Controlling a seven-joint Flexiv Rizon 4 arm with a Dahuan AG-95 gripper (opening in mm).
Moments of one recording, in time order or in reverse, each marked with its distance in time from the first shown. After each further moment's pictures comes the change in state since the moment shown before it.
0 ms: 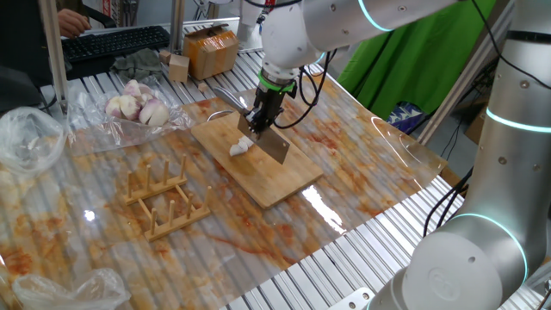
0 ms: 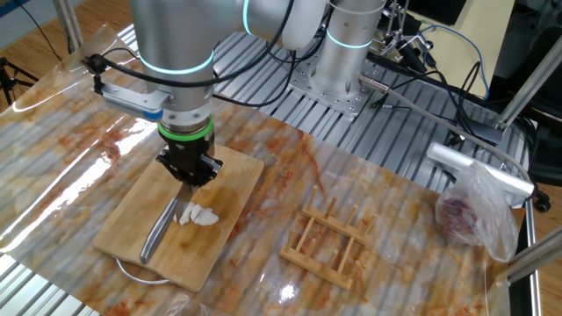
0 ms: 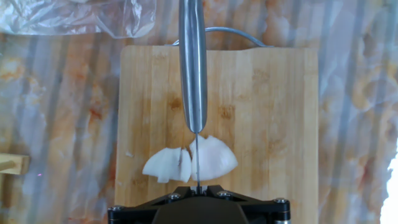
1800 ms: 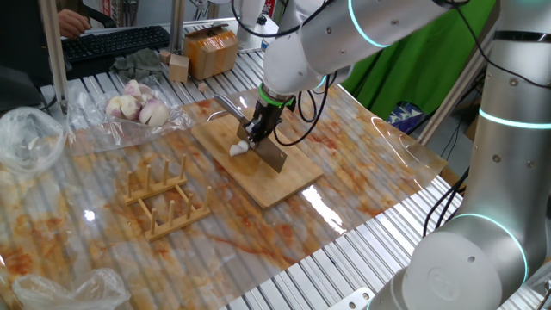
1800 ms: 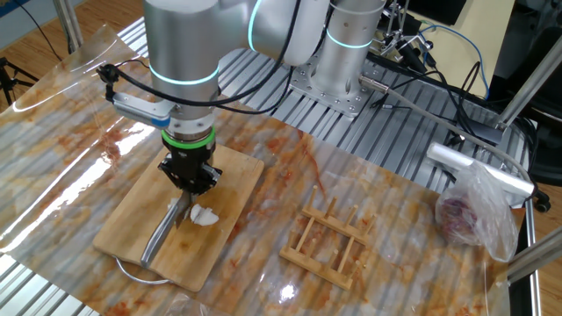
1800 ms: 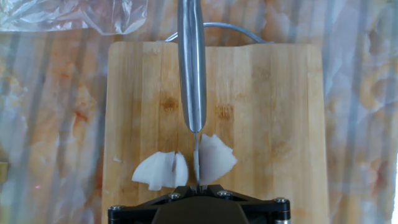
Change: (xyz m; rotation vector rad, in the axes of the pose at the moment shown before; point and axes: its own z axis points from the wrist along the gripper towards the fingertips) arm 0.000 0.001 0.034 -0.014 -0.040 0.023
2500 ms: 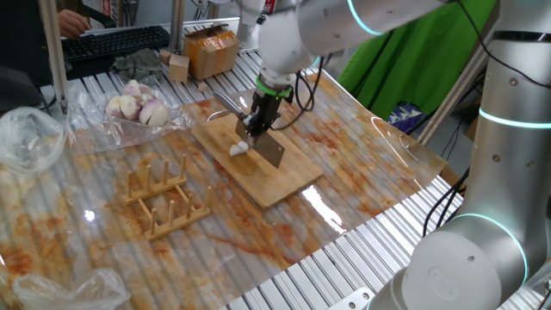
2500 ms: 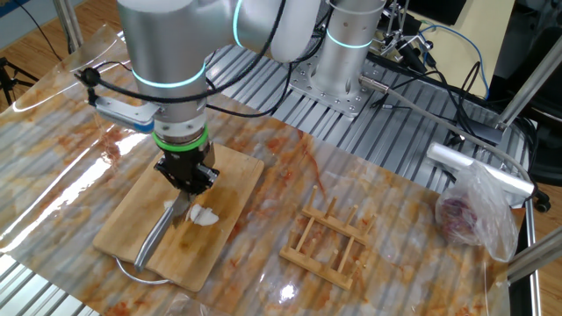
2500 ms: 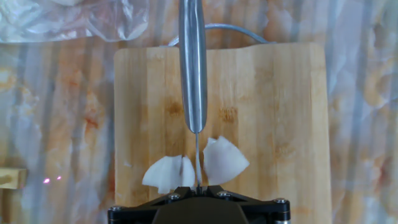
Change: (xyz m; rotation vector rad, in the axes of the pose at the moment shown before) arm -0.011 -0.001 -0.015 -0.009 0.051 0.036
